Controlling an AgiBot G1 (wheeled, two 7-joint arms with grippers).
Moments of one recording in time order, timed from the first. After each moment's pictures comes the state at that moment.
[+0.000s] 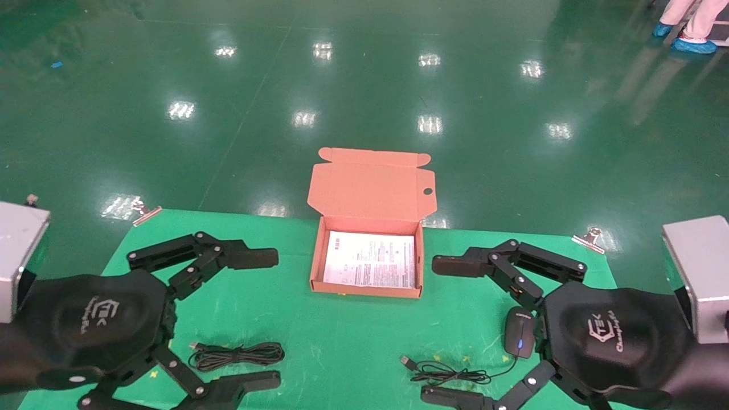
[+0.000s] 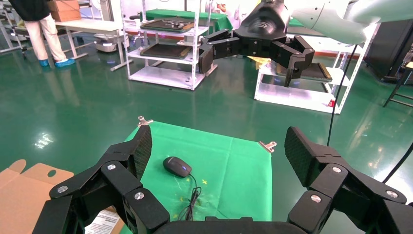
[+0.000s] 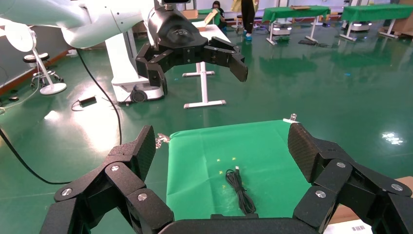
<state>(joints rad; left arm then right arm) -1.08 0.61 0.28 -1.28 0.74 1.49 -0.19 1.07 -0.61 -0.28 1.28 -0.73 -1.50 0.19</state>
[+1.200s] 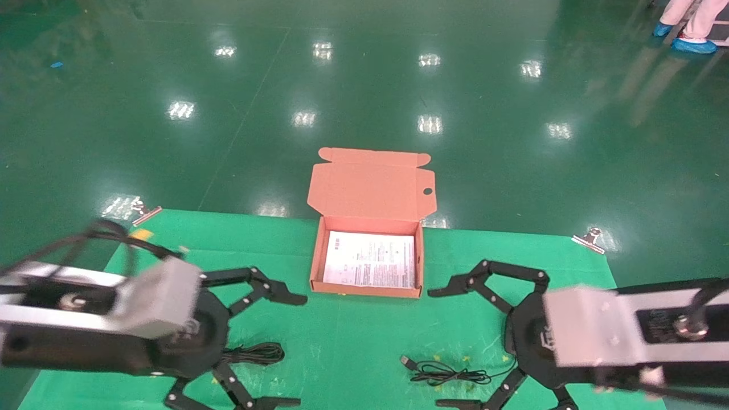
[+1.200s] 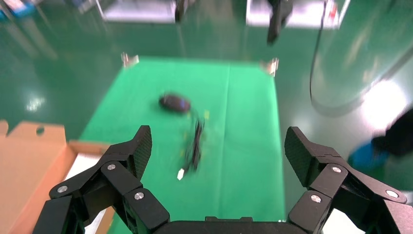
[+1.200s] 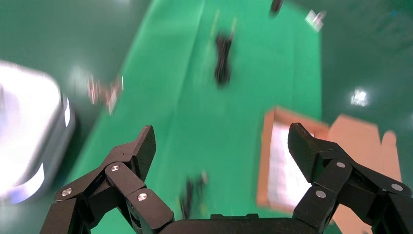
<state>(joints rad) -1.35 0.73 0.50 -1.22 1.12 1.56 -0.17 1.35 -0.65 -0.45 1.33 -1.13 -1.55 0.07</state>
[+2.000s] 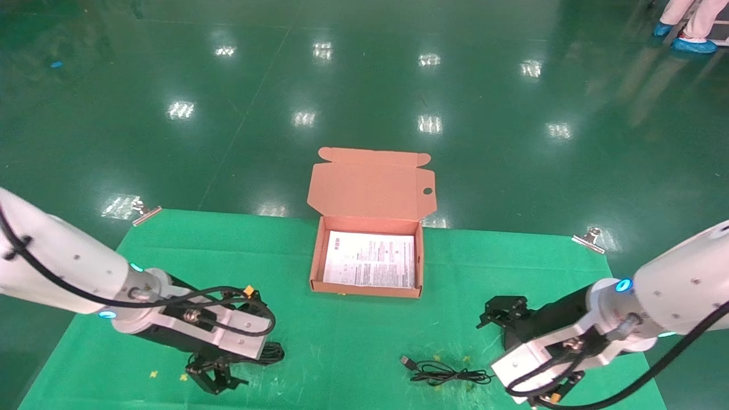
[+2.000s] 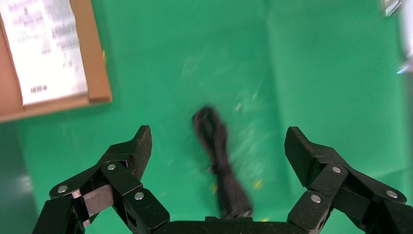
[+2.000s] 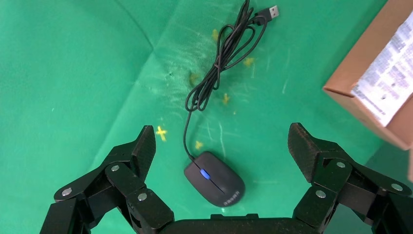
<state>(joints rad) -1.54 0.98 0.90 -1.13 1.86 1.42 -0.09 1.57 -0.85 -0.95 1.33 -1.85 -1.45 -0.10</state>
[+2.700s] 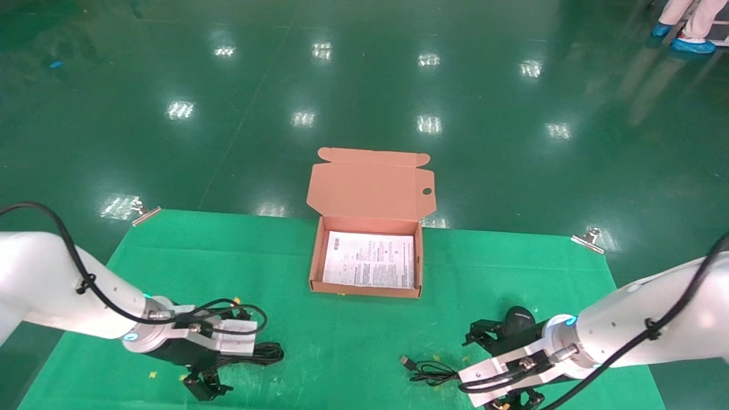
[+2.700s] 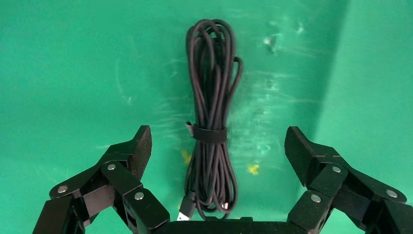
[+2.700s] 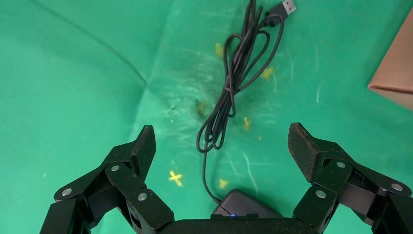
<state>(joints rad) -1.48 1.10 0.91 -0.69 1.95 1.20 -0.09 1.44 -0.97 -0.99 1.11 -1.96 -1.25 -0.03</state>
